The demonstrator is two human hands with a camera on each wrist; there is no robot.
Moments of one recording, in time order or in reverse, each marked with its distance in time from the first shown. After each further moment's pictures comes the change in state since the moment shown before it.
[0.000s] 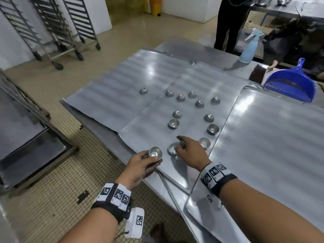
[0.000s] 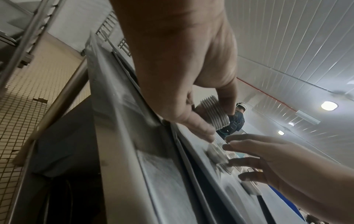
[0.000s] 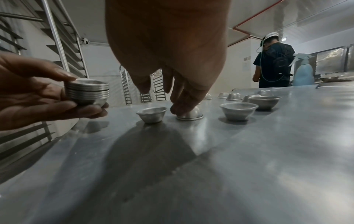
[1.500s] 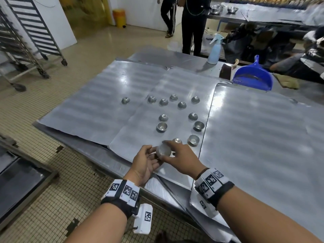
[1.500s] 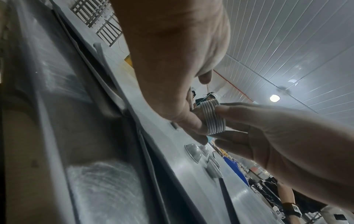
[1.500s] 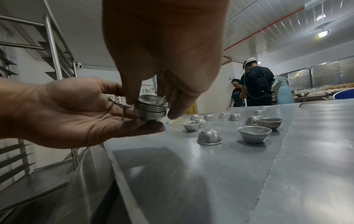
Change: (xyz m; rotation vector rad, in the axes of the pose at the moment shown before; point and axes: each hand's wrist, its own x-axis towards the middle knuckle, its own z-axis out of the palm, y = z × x) left_hand 0.019 0.022 0.030 -0.059 -0.130 -0.139; right_hand -0.033 -0.034 0.018 0.115 0.143 -0.050
